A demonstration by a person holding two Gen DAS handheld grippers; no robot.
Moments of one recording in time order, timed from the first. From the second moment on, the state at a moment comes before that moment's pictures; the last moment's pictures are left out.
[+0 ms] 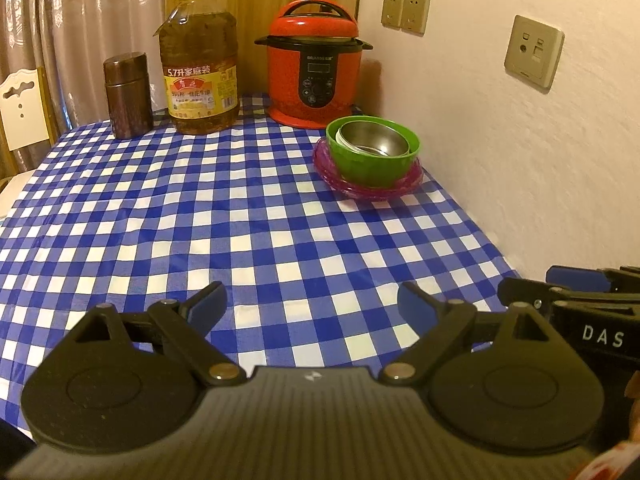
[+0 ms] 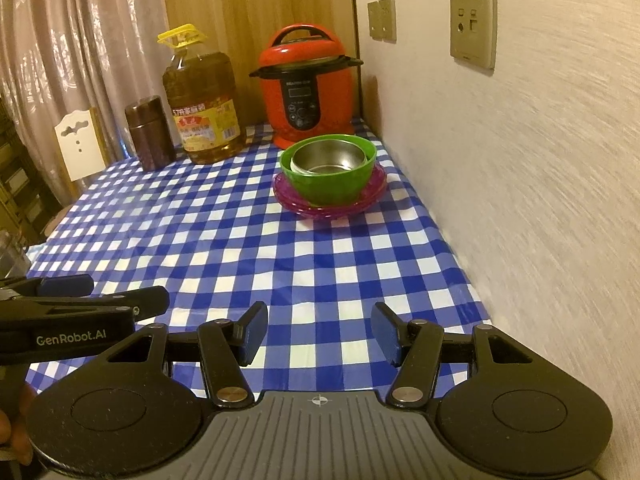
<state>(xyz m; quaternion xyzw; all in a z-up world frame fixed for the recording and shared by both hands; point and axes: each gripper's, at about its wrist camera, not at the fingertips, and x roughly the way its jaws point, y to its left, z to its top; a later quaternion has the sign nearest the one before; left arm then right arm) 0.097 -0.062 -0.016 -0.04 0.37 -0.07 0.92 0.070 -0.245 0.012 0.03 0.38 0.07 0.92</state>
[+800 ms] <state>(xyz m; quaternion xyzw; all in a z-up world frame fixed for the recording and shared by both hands) 0.095 -0.066 -0.017 -0.03 0.37 -0.07 0.92 0.070 -0.250 0.012 0.04 0.37 0.07 0.92</state>
